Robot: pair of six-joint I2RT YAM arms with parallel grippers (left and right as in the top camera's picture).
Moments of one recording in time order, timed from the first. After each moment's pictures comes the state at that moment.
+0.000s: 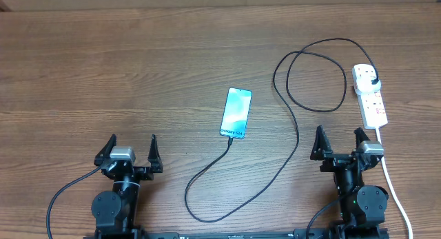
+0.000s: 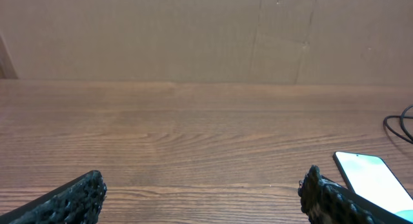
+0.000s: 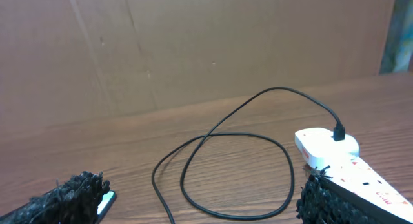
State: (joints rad) left arm 0.05 0.02 0.01 -0.07 0.09 -0.05; right arm 0.04 0.01 0.02 -0.03 0.04 0.17
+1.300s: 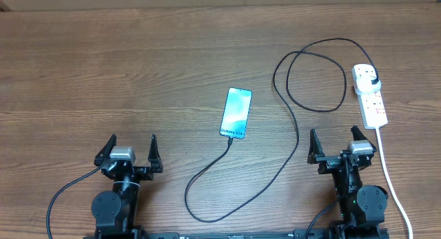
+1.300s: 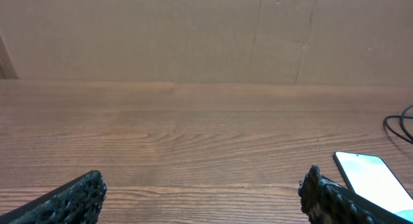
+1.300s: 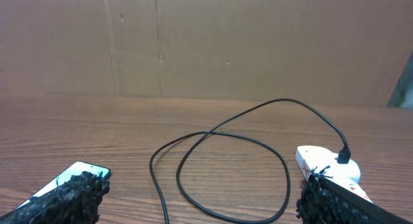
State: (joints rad) left arm 0.05 0.02 0.01 -0.07 0.09 -0.05; right arm 0.04 0.01 0.02 -0.03 -0.04 -0.01
